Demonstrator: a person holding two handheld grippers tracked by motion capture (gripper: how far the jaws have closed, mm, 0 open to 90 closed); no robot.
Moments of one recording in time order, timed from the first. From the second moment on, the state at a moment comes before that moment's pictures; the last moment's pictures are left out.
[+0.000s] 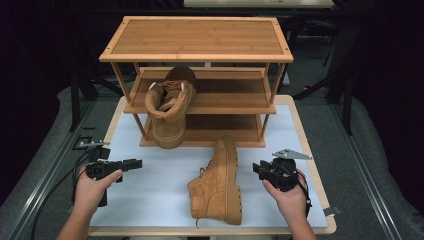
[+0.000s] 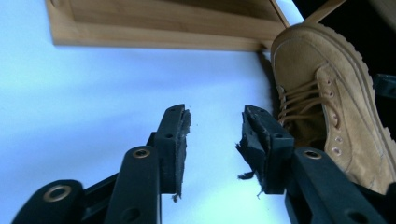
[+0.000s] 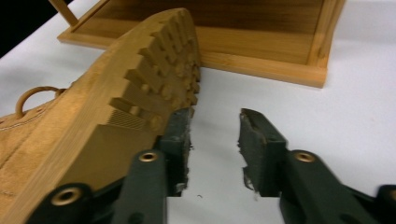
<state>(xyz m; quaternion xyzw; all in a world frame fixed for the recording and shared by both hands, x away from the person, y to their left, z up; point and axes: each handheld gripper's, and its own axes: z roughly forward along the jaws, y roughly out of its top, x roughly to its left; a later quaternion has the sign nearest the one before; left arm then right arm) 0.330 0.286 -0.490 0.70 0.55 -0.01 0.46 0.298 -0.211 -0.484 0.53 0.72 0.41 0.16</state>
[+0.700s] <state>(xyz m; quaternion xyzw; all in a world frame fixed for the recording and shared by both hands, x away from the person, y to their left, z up) 0.320 0.286 -0.526 0.71 0.54 0.01 0.45 0.311 -0.133 -0.460 0.44 0.79 0.41 0.11</state>
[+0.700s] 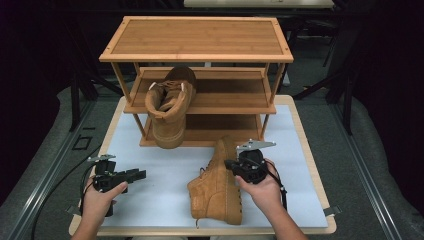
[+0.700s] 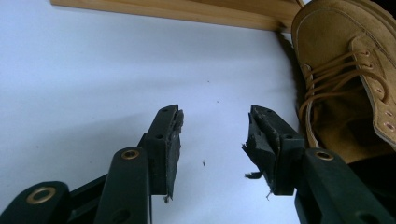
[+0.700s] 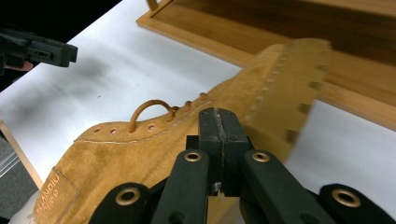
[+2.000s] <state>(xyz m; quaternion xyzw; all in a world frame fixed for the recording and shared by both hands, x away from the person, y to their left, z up) 0.321 0.285 -0.533 0.71 0.55 0.01 0.44 0.306 -0.256 -0.527 0.60 0.67 0.43 0.08</state>
